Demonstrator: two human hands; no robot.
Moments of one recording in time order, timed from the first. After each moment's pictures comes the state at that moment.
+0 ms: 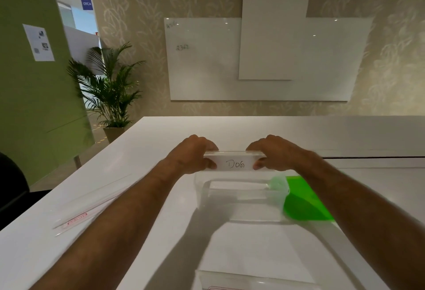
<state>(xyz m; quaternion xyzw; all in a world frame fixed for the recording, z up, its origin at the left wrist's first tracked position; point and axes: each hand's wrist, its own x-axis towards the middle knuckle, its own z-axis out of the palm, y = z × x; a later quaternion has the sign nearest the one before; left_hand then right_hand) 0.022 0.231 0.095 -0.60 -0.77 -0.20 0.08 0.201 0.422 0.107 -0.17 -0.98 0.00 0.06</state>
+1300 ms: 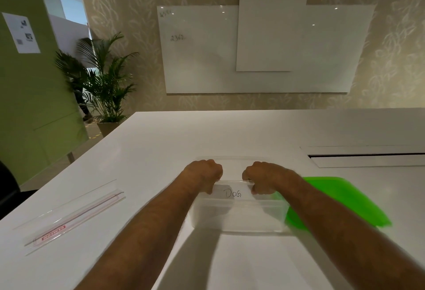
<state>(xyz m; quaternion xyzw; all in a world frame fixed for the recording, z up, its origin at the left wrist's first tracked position) 0.018 0.305 0.037 -0.58 -0.81 0.09 0.00 0.159 0.445 0.031 -0.21 -0.97 -0.05 -0.11</state>
